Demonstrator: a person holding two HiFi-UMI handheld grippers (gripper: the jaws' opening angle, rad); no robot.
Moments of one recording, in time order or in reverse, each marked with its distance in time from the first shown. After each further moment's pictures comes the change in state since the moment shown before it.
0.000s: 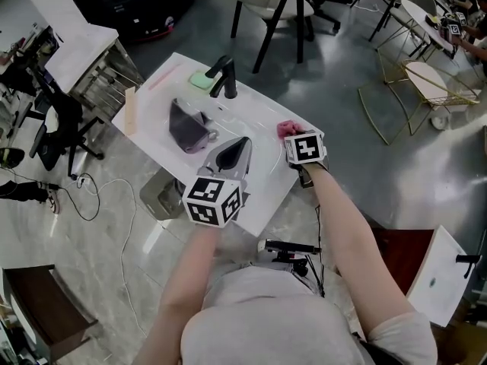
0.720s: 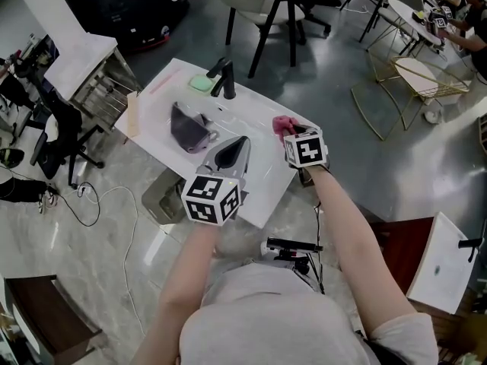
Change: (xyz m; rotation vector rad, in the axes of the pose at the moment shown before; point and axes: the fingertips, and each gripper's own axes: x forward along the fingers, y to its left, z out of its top) left arm -0.031 -0.014 0.011 0.029 -0.016 -0.045; right arm -0.062 0.026 0.027 -0.036 -0.152 -0.006
